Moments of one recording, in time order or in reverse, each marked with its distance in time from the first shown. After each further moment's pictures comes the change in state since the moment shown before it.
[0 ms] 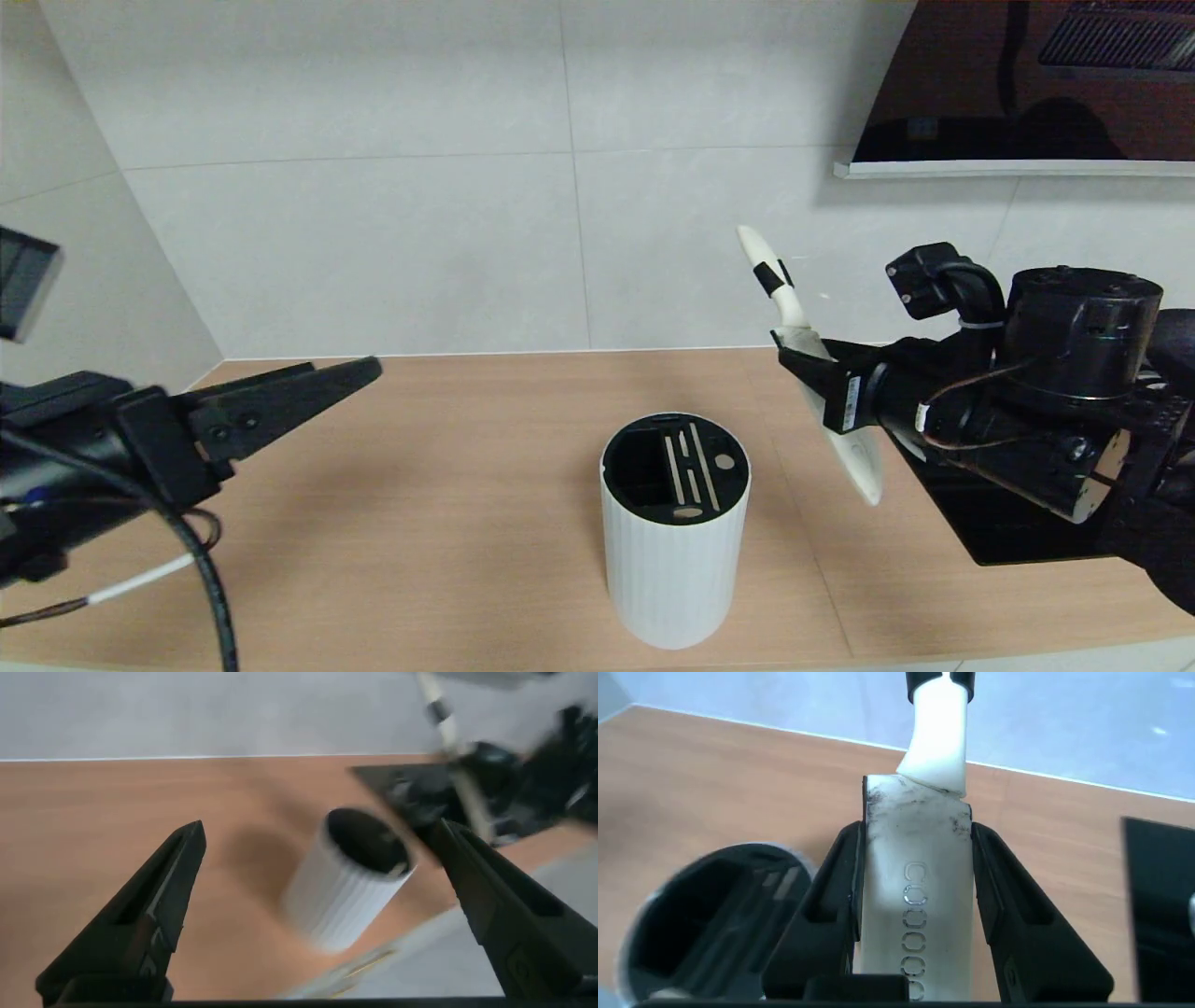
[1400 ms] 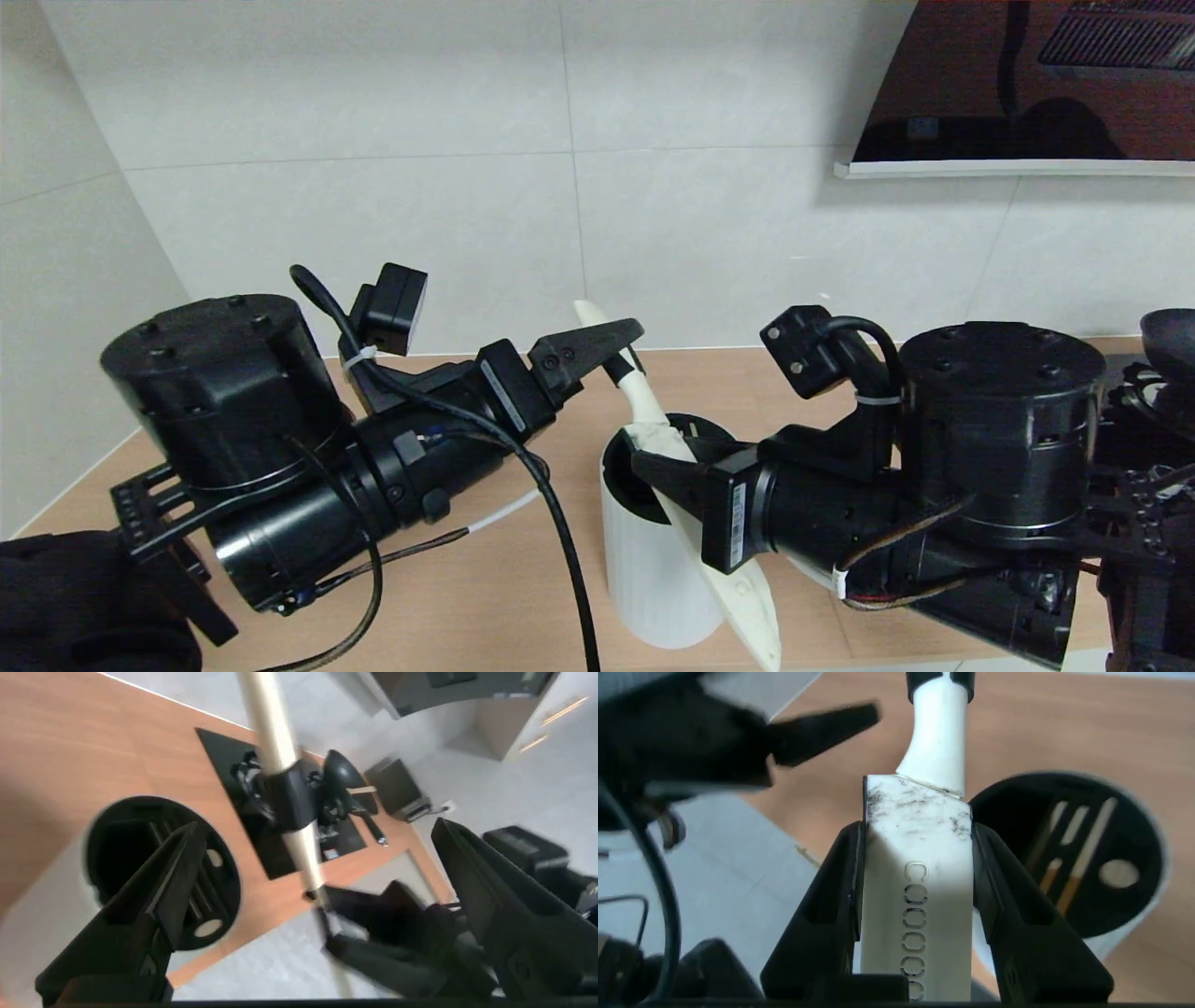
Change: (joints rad) left arm -0.442 0.451 -0.063 -0.468 0.280 -0.501; right arm 0.393 -0.003 -0.074 0.181 -0.027 0.284
